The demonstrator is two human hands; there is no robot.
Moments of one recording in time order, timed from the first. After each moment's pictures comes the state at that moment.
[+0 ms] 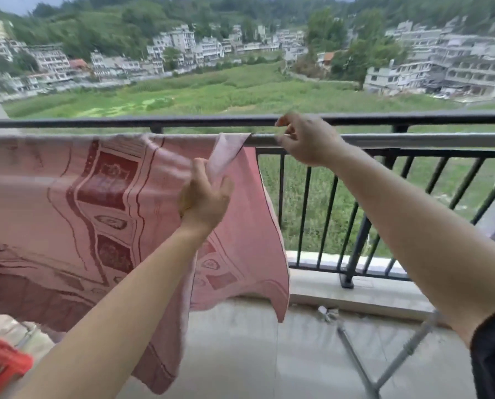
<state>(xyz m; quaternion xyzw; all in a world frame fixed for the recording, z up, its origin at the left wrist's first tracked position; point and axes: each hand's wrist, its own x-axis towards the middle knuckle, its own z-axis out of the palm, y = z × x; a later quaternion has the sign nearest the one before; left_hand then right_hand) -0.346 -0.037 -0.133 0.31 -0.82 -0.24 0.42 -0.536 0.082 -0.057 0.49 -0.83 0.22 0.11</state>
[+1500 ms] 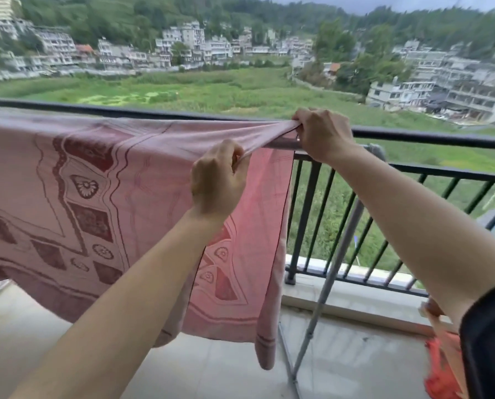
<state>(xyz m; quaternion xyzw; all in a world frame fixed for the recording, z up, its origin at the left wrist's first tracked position) -0.484 0.254 -0.095 0.18 -0.79 -0.09 0.57 -0.678 0.351 -0.031 0.46 -0.83 0.15 0.29</state>
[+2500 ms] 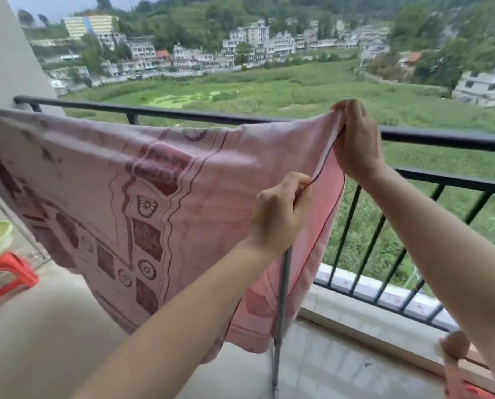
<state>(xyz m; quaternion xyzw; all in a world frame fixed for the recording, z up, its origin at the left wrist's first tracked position) -0.692 0.477 -0.133 0.13 -0.82 -0.20 0.51 -0.896 0.492 -0.076 0.51 -0.68 0.43 0.30</state>
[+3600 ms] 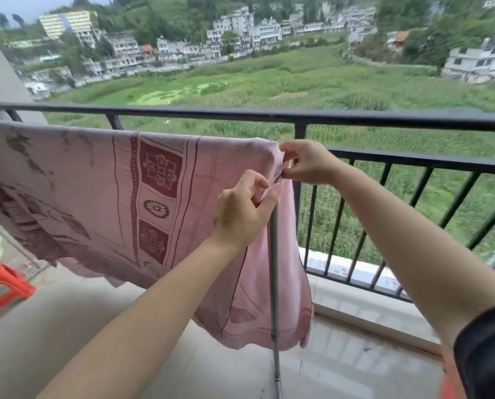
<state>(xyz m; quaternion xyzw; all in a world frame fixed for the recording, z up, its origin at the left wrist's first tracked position) -0.691 0.452 -0.146 0.22 -0.84 -0.18 0.47 -0.900 0.477 -0.109 0.60 -0.72 0.33 -0.08</state>
